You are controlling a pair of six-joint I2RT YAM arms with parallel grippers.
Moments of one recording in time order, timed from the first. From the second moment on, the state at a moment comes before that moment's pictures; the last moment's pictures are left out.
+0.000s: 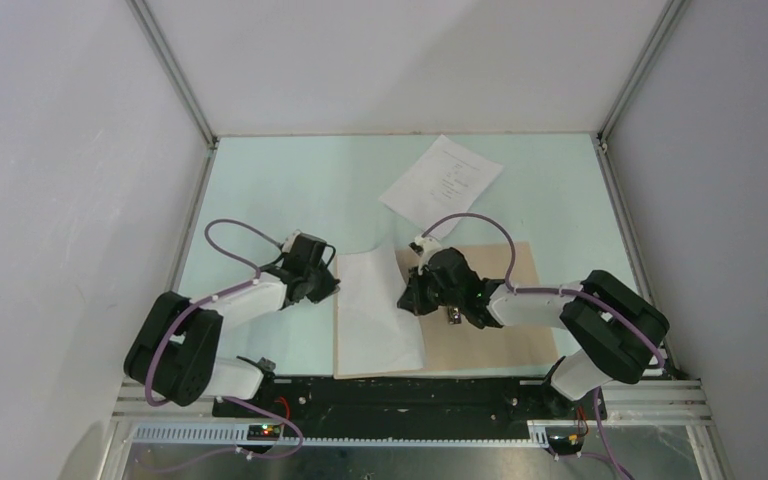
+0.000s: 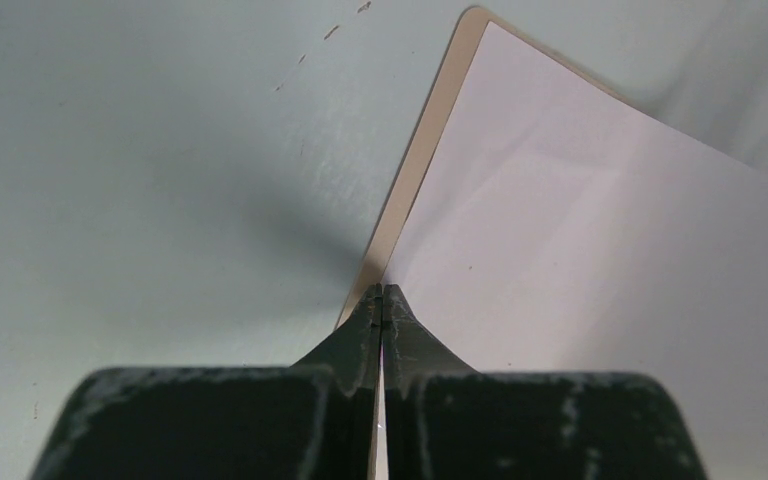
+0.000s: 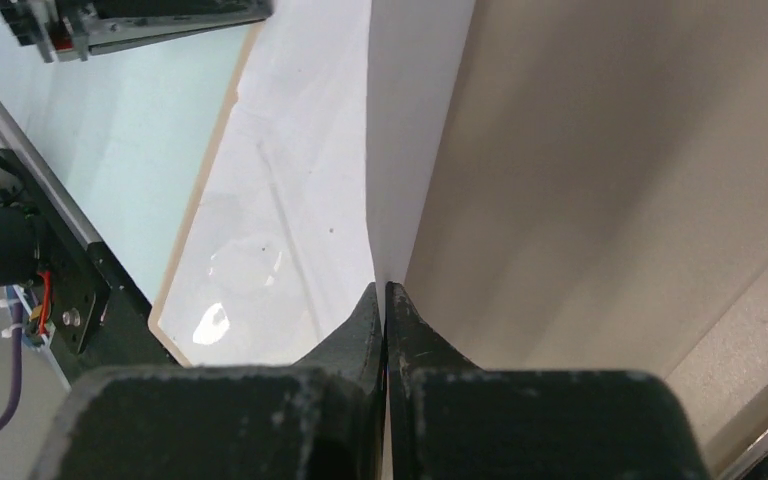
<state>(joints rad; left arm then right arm) -0.43 1.36 0.55 -0.19 -0.09 -0.99 0.85 1.53 0.61 0.30 -0.18 0.57</state>
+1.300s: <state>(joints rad) -0.42 1.38 0.57 -0.19 -0.08 -0.98 0.85 1.54 0.63 0.21 -0.12 0.64</state>
